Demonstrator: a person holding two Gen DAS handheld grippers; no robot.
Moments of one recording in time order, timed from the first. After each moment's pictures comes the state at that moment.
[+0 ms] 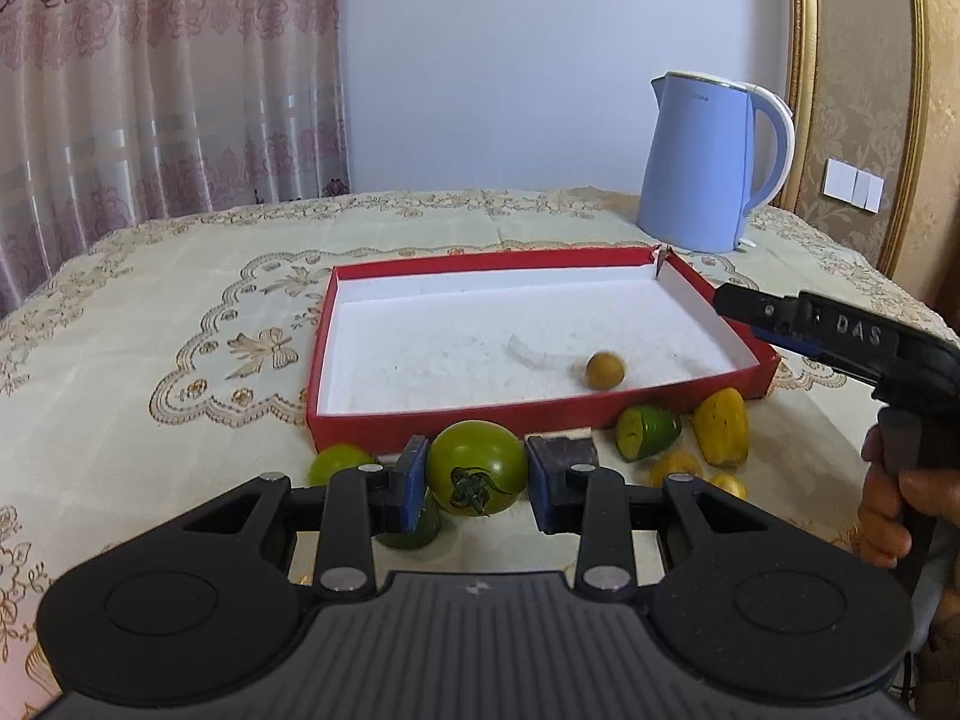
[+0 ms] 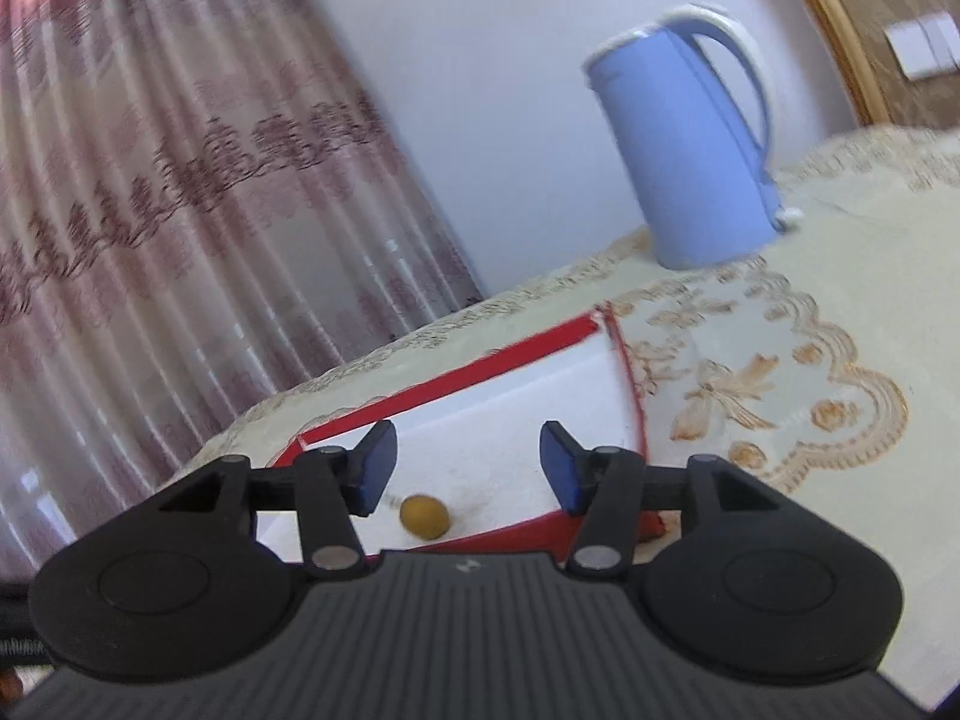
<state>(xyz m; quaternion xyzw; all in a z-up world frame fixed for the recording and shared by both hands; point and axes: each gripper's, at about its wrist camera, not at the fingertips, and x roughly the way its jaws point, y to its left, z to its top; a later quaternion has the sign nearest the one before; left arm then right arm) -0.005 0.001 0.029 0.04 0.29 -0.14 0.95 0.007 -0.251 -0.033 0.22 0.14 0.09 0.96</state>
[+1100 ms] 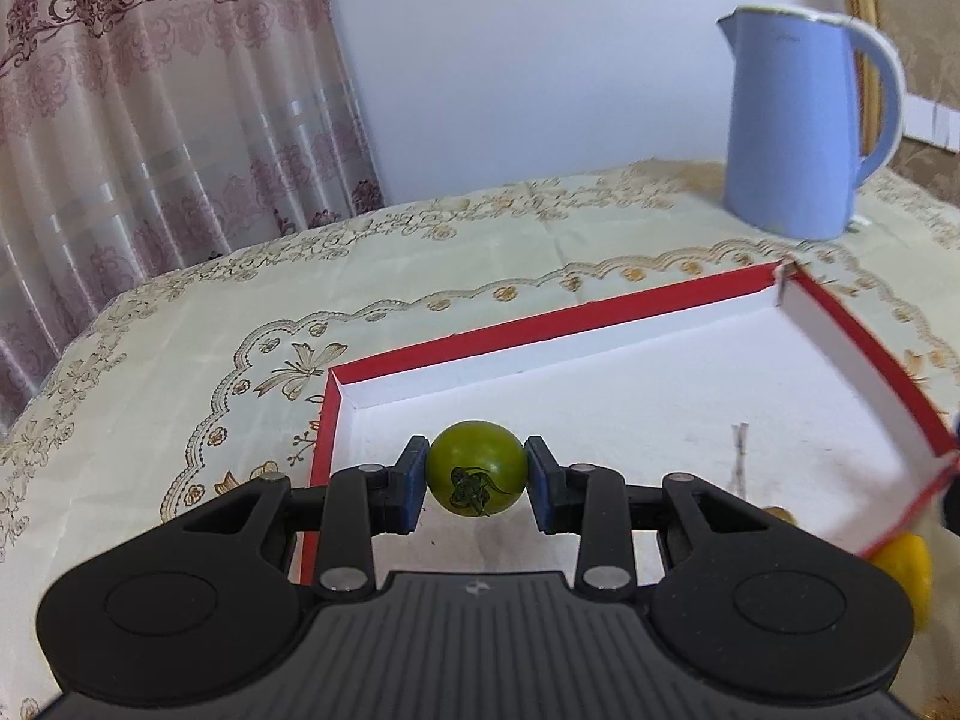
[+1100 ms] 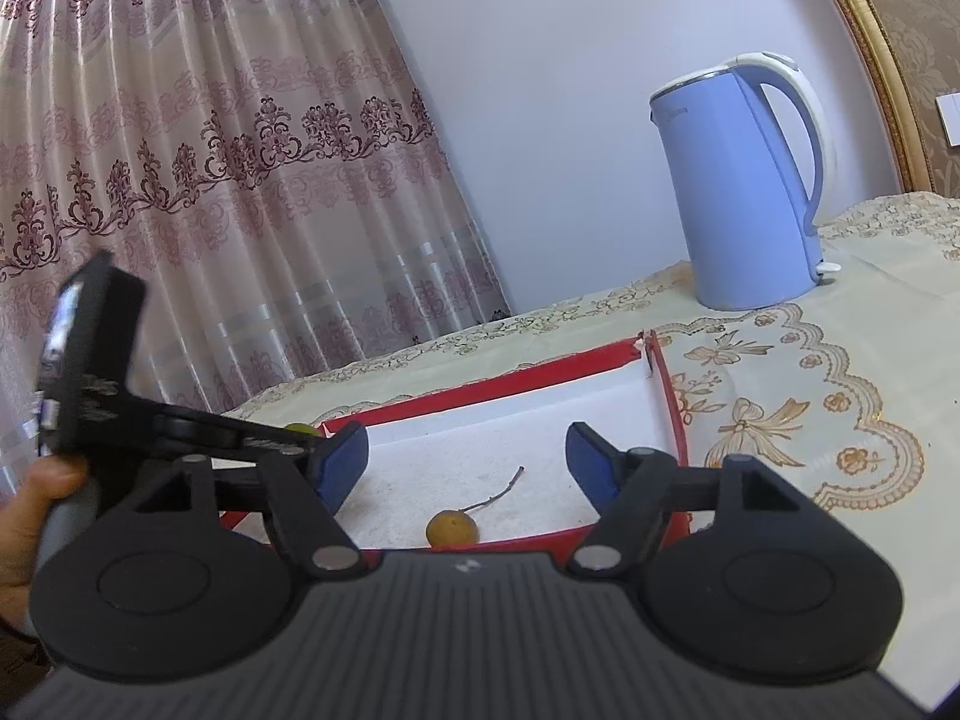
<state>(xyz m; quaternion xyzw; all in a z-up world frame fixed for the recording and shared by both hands) 0.137 -0.048 0.025 0.13 0.31 -0.08 0.94 -0.002 -0.238 -0.026 0.18 0.12 0.11 0.97</state>
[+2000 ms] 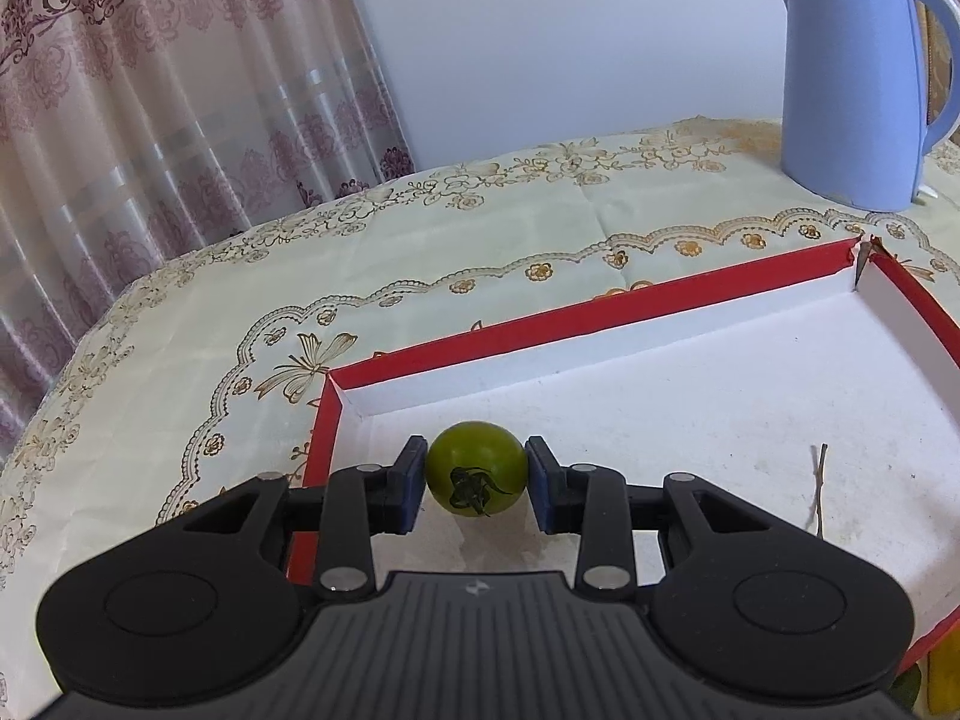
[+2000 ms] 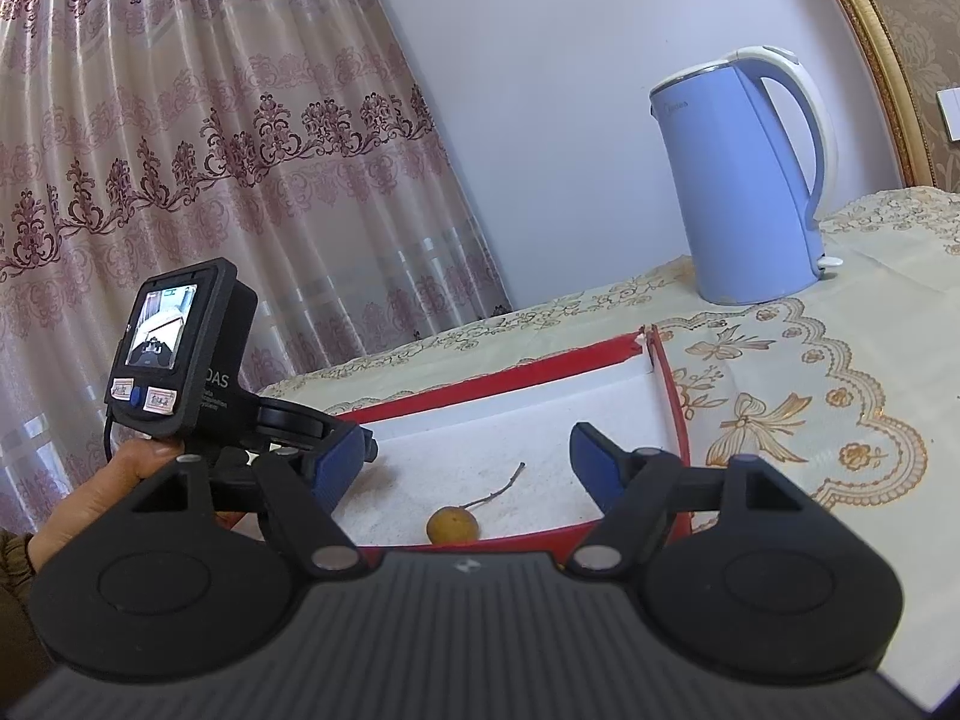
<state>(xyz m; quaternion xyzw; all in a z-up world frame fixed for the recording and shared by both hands) 0.177 -0.062 0.009 0.15 0.34 -0.04 0.93 -0.001 -0.239 -0.029 0.19 0.12 0.11 0.97</state>
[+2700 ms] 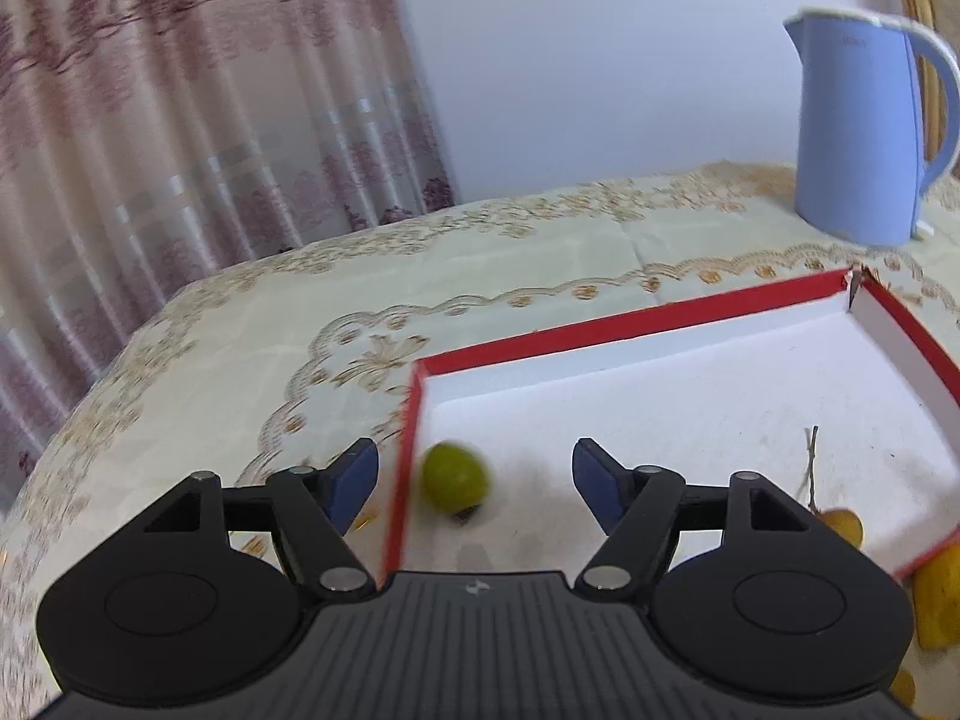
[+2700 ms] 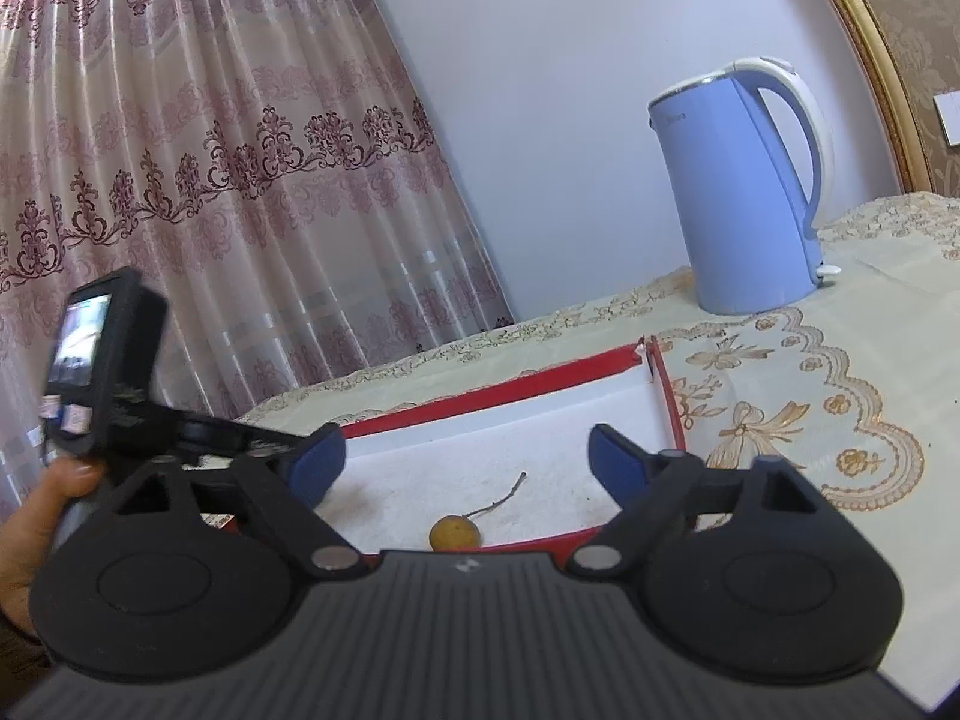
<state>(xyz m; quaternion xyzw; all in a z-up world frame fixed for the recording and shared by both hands) 0.122 -0.026 0.033 0.12 0.30 -0.01 0.95 -0.006 -0.237 -0.027 0.18 0.11 0.11 0.97</state>
